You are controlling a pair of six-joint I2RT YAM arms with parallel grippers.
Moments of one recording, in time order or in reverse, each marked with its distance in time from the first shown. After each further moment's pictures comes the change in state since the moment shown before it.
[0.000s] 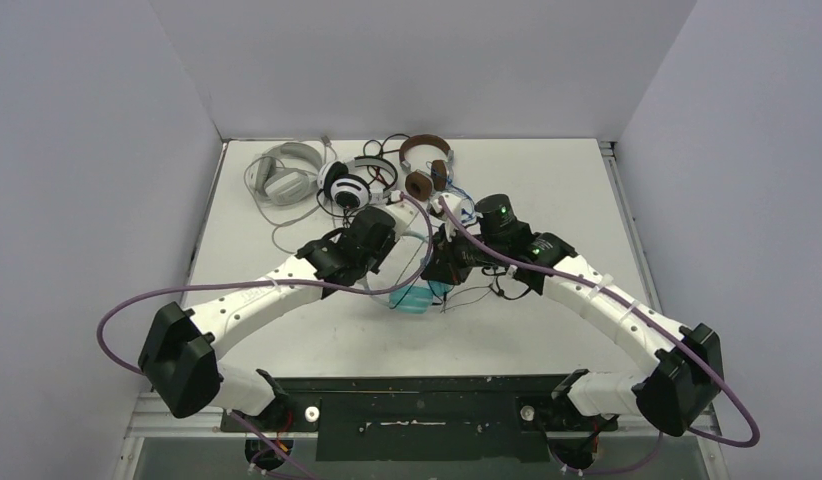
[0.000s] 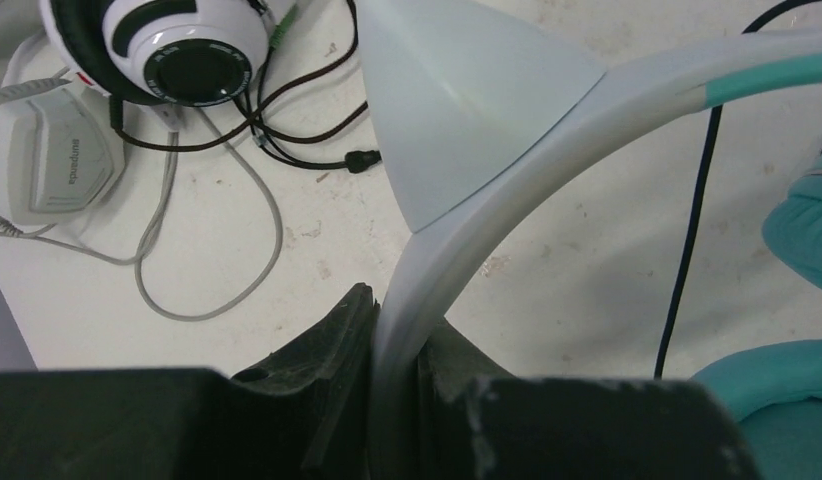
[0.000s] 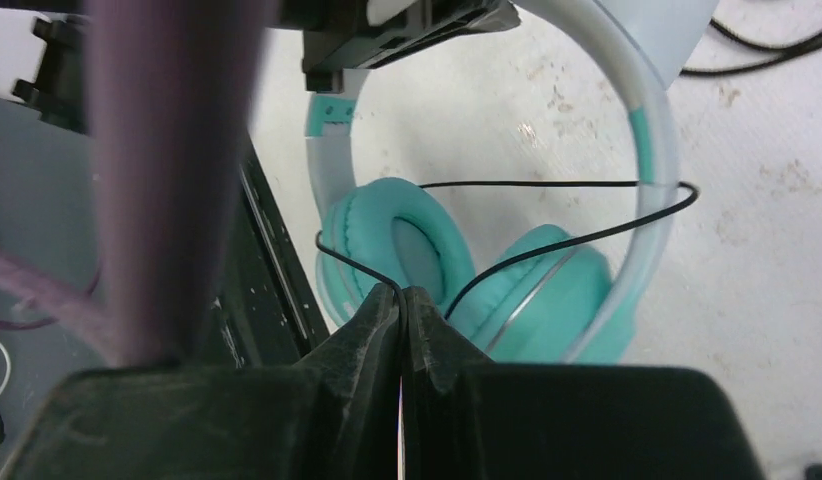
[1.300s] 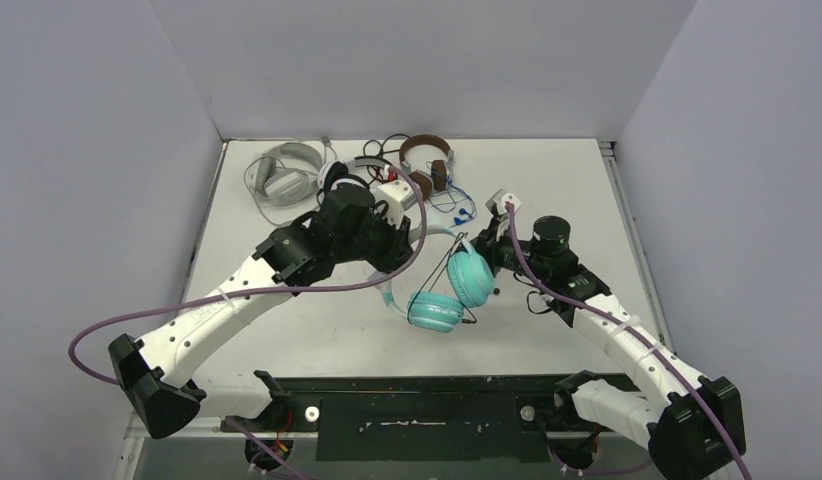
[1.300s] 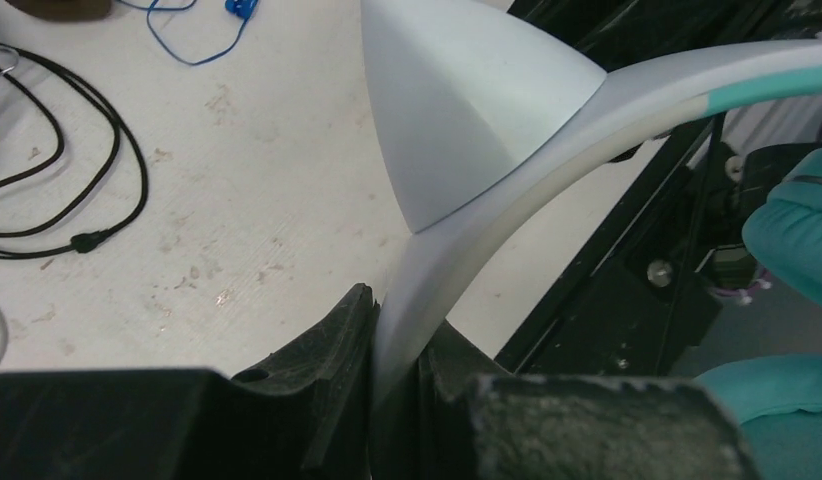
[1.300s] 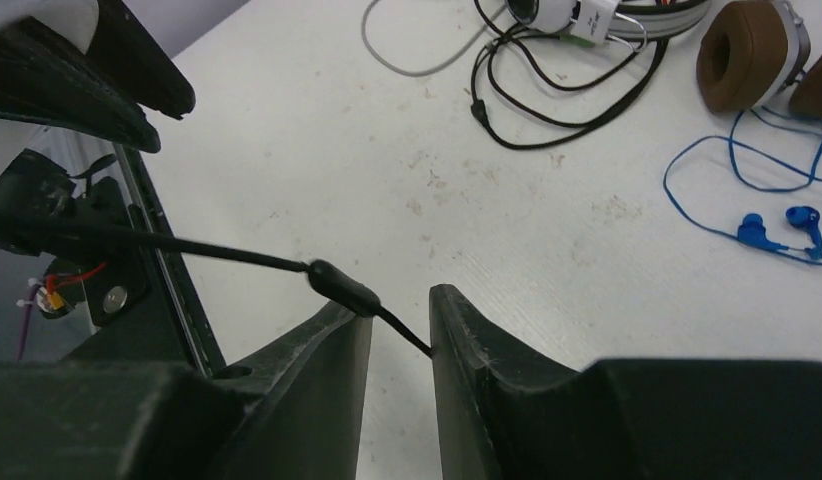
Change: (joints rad) left arm -0.039 -0.109 0.230 -0.221 0.513 -0.233; right arm -0.244 -0.217 -0.338 0.375 -0.032 0.064
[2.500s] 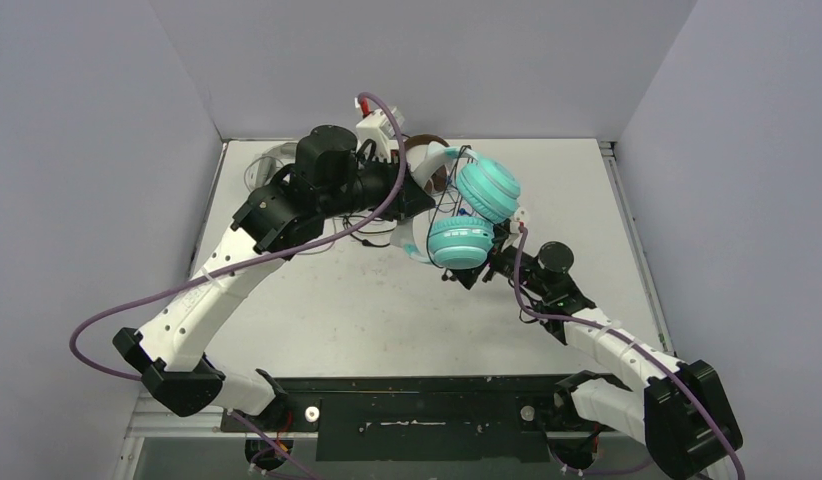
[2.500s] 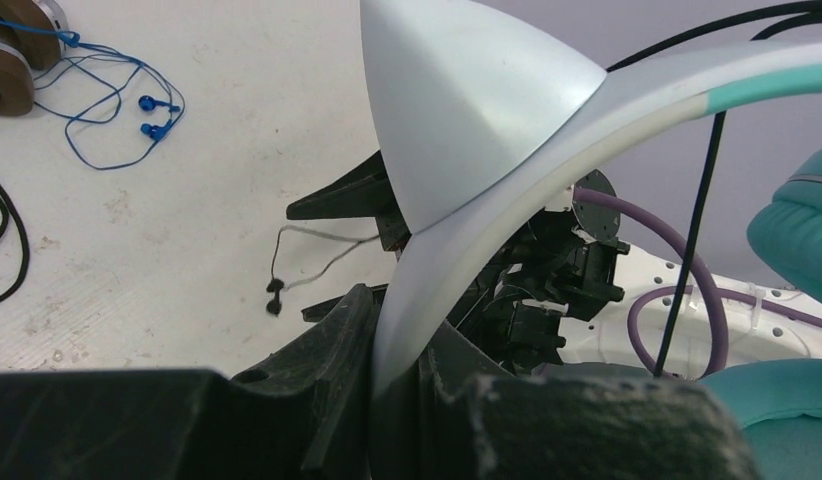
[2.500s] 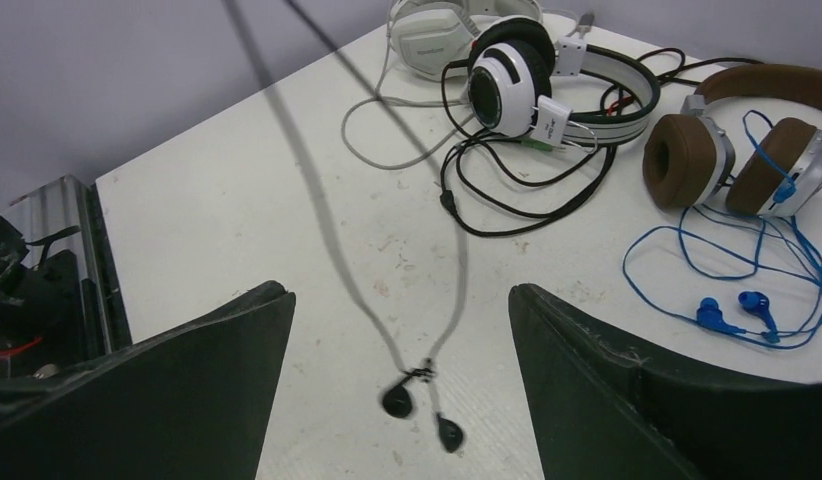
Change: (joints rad) left arm 0.055 0.137 0.456 -0.068 0.112 -0.371; right arm -0.006 0.027 -0.269 0.632 0.019 0.108
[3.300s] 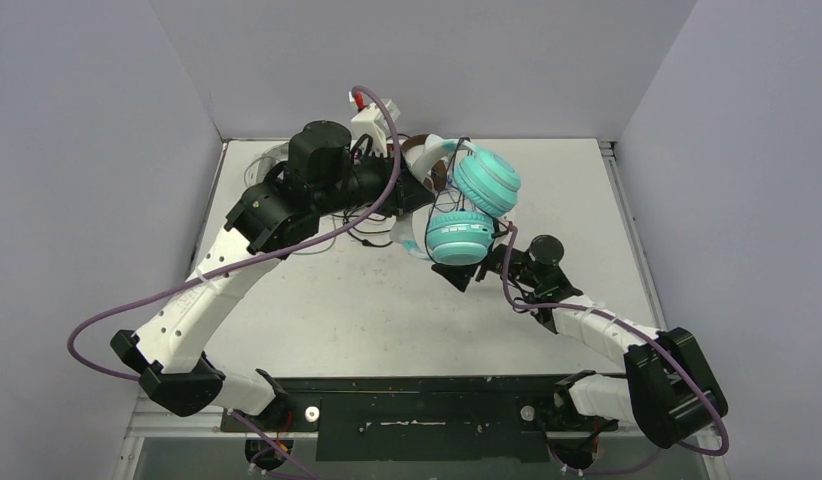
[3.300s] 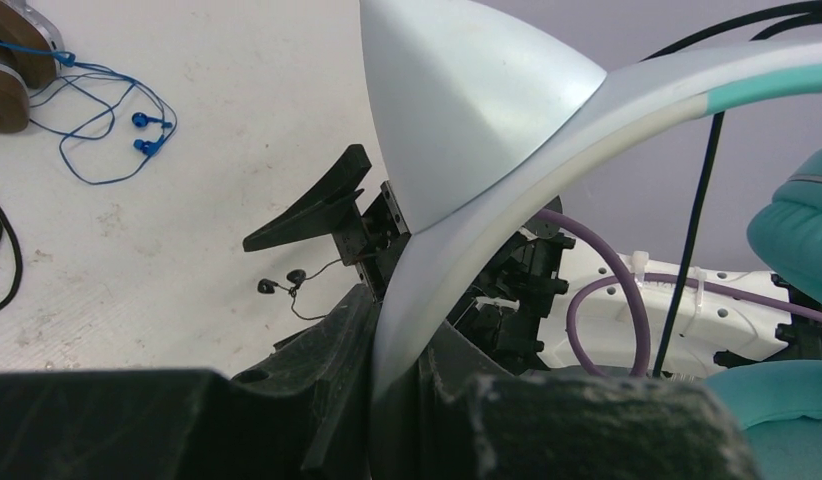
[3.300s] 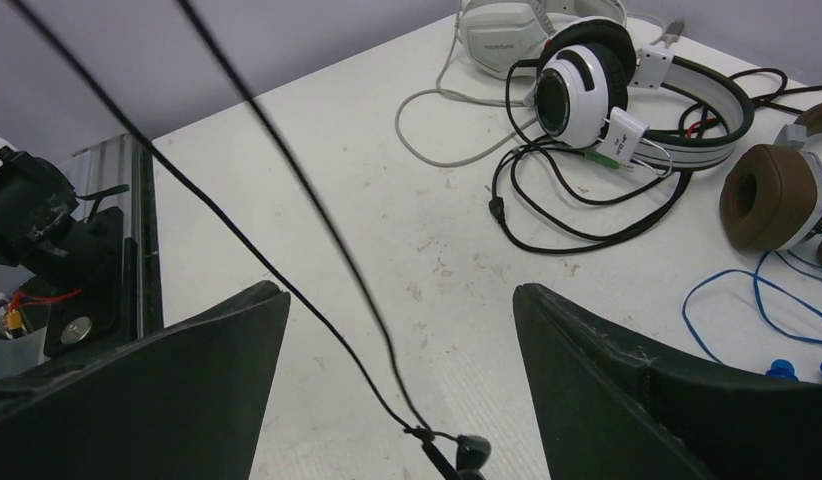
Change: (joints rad) left arm 0.000 0.003 0.048 -0.011 0.000 -0.015; right arm 0.002 0.155 0.022 0.155 -0.142 -0.013
